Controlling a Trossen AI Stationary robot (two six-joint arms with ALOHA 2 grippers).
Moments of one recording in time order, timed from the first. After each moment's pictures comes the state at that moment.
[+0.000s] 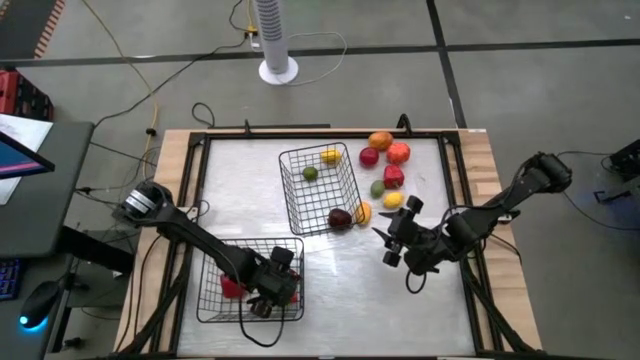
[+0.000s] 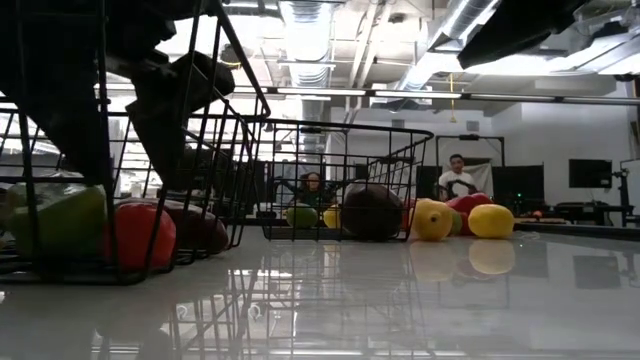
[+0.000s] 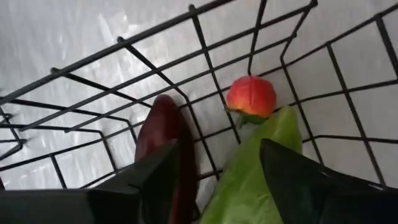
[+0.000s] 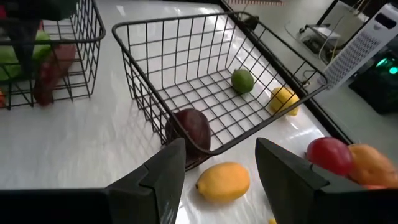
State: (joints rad) left arm -0.51 1.75 1.16 -0.63 -0.14 -0.15; right arm 0.55 1.23 0.90 -0.58 0.93 0.52
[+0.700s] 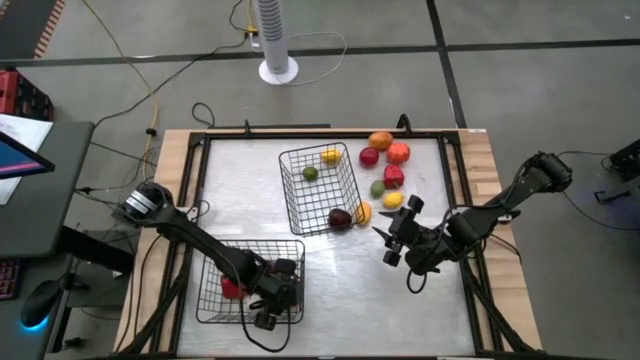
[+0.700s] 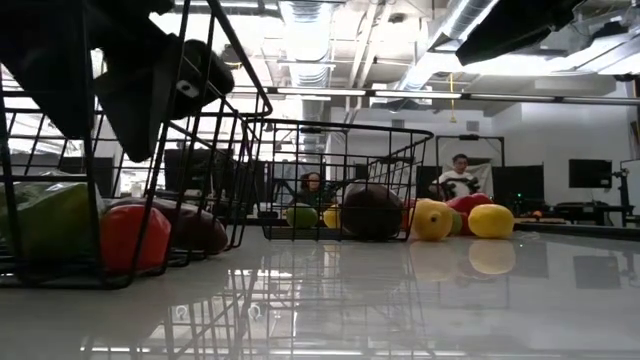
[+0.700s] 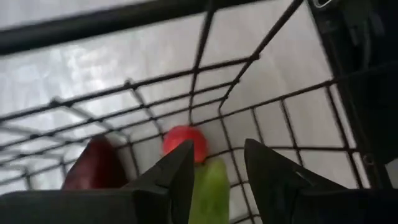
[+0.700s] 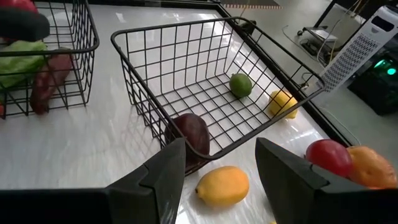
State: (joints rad) left arm -0.52 1.76 1.16 -0.47 0.02 -0.28; right arm 0.56 1.22 0.90 -0.57 0.94 0.52
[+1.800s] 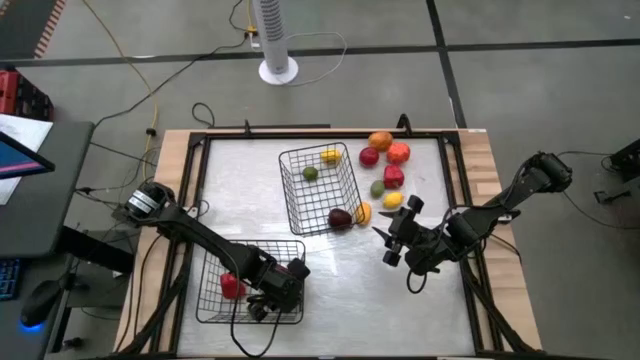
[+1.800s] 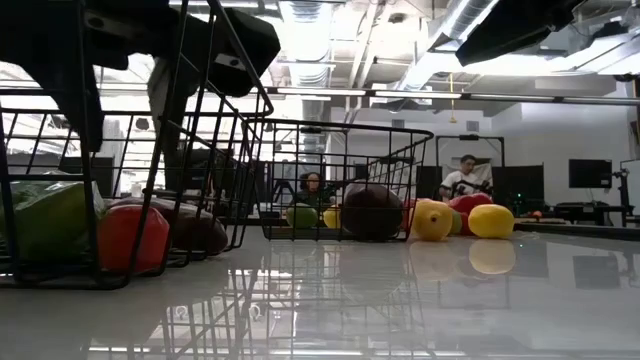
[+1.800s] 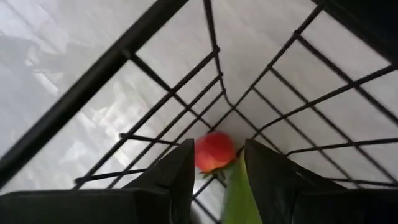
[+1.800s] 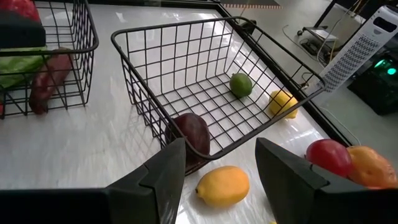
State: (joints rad) left arm -0.48 1.77 1.19 -0.50 0.07 0.29; right arm 0.56 1.22 0.90 -0.57 0.94 0.52
